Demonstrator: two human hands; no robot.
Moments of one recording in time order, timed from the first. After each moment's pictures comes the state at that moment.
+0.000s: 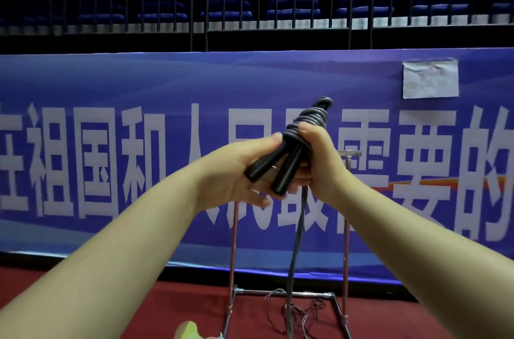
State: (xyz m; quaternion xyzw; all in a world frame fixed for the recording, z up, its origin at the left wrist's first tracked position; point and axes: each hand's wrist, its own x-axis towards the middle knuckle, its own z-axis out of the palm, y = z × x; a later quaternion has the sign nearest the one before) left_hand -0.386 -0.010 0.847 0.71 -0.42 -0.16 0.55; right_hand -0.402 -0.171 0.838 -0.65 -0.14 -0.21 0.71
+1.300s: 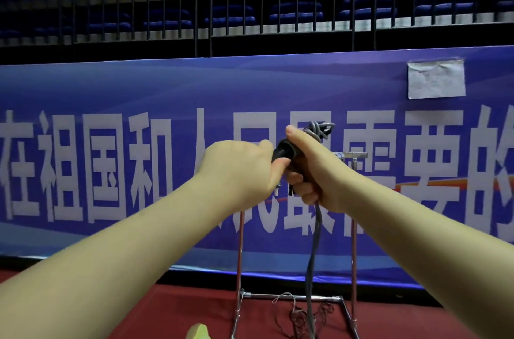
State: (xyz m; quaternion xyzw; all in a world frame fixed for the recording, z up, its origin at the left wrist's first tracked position) left_hand -0.387 -0.017 0.844 0.85 -0.30 0.42 -0.04; right_hand -0.414 -0.167 0.840 -0.77 -0.08 -0.09 0.62
